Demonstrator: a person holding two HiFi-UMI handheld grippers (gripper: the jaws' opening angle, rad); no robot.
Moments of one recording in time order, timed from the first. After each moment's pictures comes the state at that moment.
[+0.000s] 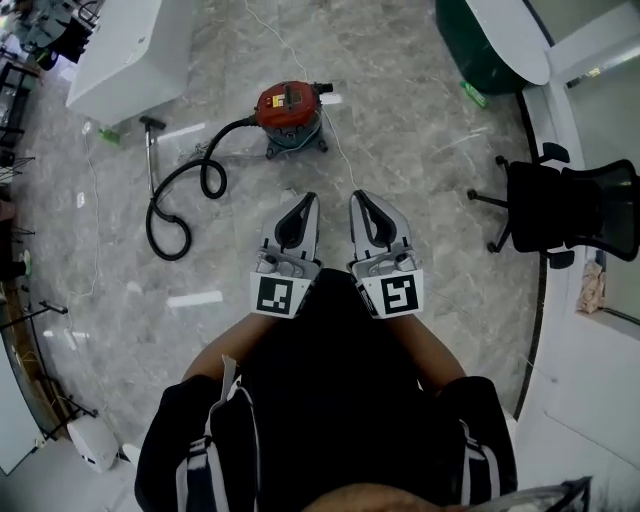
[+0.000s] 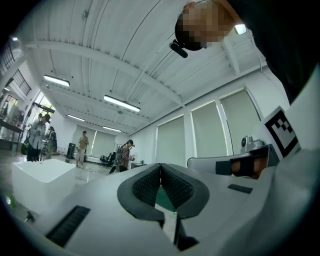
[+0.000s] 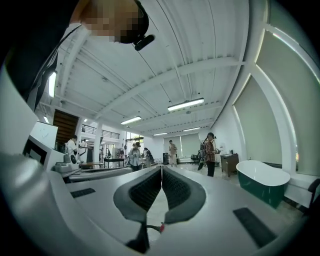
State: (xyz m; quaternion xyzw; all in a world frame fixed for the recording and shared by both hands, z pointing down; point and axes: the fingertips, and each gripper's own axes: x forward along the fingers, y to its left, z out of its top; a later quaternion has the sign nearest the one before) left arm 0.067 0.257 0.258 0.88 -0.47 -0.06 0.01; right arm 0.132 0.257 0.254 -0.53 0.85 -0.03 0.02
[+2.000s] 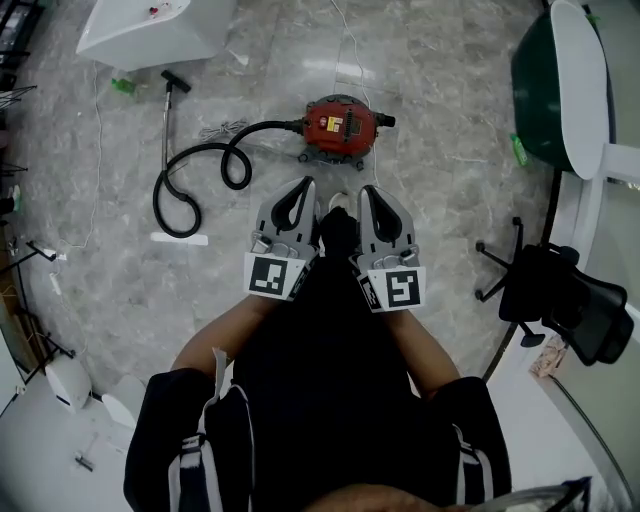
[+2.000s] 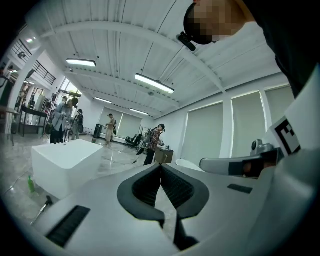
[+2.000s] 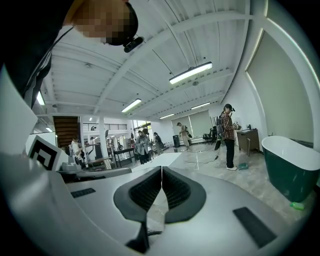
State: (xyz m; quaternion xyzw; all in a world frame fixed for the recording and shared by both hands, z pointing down) left arm -0.123 -0.076 0.309 0.81 -0.57 -0.01 0.15; right arm -0.033 -0.077 0.300 -0.46 0.88 -0.12 -0.04
